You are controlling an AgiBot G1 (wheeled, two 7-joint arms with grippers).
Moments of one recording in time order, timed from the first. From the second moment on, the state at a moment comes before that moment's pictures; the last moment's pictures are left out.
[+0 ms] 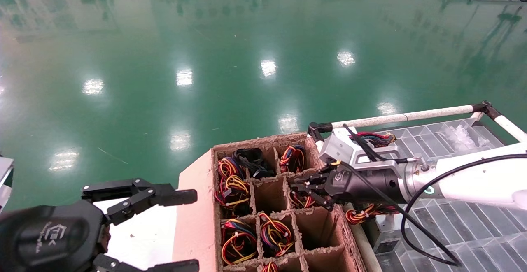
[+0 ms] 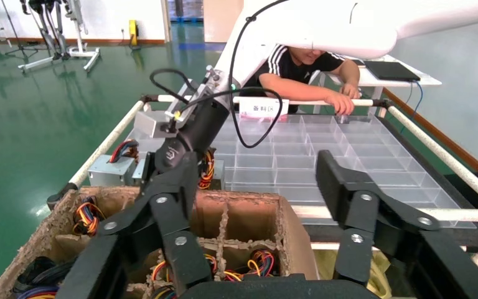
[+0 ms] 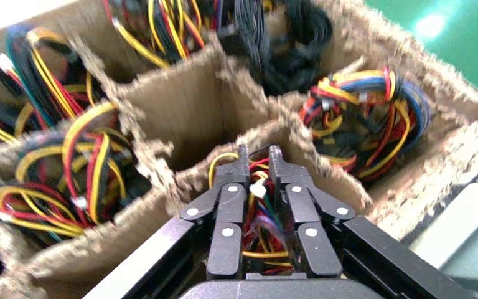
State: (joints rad) left arm -1.10 0.58 0.37 -1.26 0.66 1.46 -0.14; right arm 1.53 -1.01 -0.62 0.67 -1.49 -1.23 0.17
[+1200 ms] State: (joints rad) left arm -1.10 0.57 0.37 -1.26 0.66 1.46 -0.14; right arm 1.44 -0.83 -0.34 0.78 -1.00 -1.48 0.09
